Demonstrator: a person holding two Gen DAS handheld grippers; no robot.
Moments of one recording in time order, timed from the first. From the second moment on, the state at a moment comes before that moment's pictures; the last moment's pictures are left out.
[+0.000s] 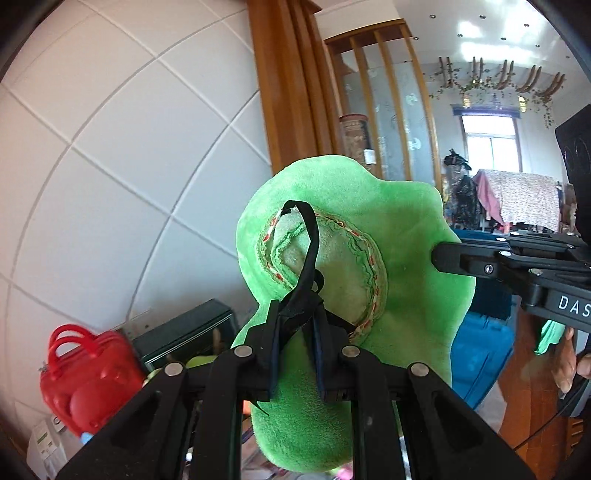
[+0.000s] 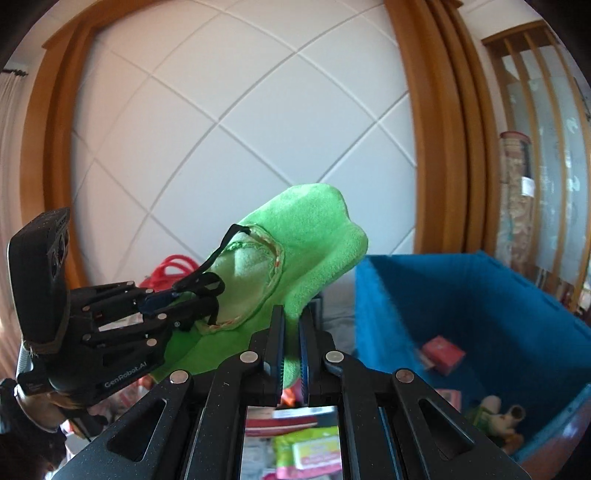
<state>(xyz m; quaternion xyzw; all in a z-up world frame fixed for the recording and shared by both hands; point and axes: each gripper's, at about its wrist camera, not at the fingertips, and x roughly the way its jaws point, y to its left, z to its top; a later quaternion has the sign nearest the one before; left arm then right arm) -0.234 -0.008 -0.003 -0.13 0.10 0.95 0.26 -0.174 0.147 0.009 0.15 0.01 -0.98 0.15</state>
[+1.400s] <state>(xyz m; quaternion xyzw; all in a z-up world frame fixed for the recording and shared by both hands) -0.202 0.105 -0.017 -0.16 0.03 0.98 0.09 -0.207 0.322 0.000 0.12 -0.01 -0.98 0.17</state>
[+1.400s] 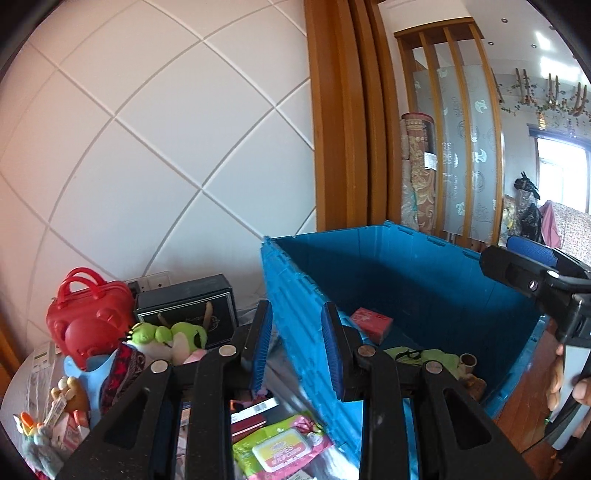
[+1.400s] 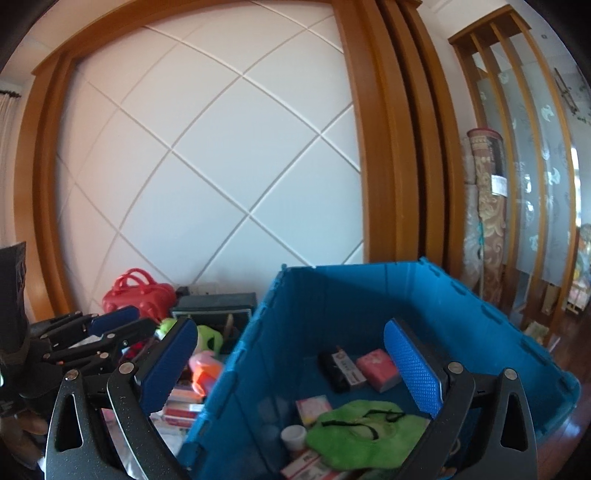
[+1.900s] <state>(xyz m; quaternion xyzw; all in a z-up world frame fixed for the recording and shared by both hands) -0.149 -0.082 -0.042 -0.18 0.05 0.98 -0.06 -0.208 0.163 -0.006 0.13 0.01 -0.96 0.25</state>
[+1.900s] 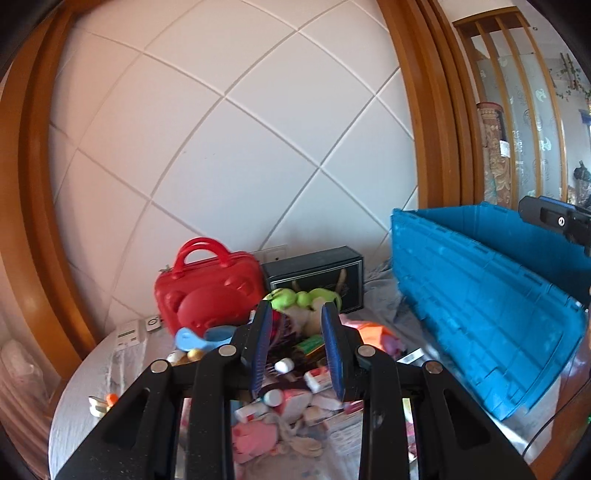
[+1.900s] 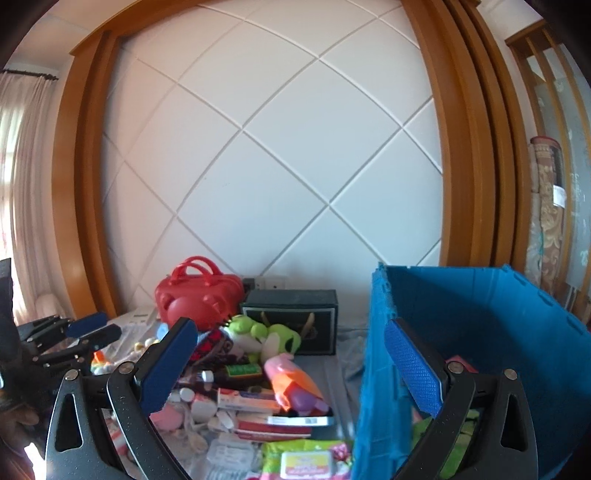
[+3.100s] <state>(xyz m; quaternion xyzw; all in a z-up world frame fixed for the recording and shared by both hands) -0.083 -0.302 -0.160 -0.32 -0.01 0.93 -0.16 -0.169 -0.140 -0.156 0.28 0.14 -0.80 0.51</state>
